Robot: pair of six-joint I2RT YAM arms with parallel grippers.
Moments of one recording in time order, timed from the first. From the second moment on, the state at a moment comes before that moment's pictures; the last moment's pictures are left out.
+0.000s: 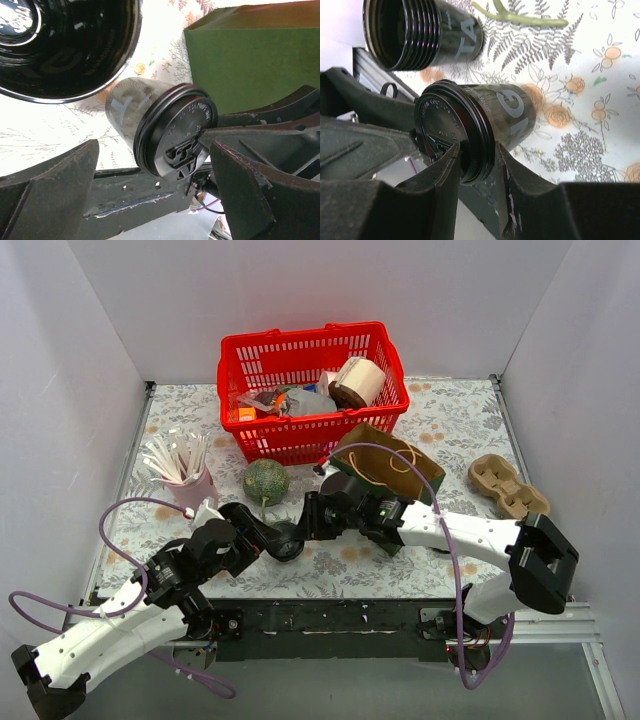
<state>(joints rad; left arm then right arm) -0.86 0.50 0.54 -0.73 -0.26 -1.37 1.08 1.46 0.99 -0.19 -0.08 0.89</state>
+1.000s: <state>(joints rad) -0.86 0.58 0.38 -0.51 -0.04 -1.34 0.97 1.42 0.84 -0.19 -0.28 0.83</state>
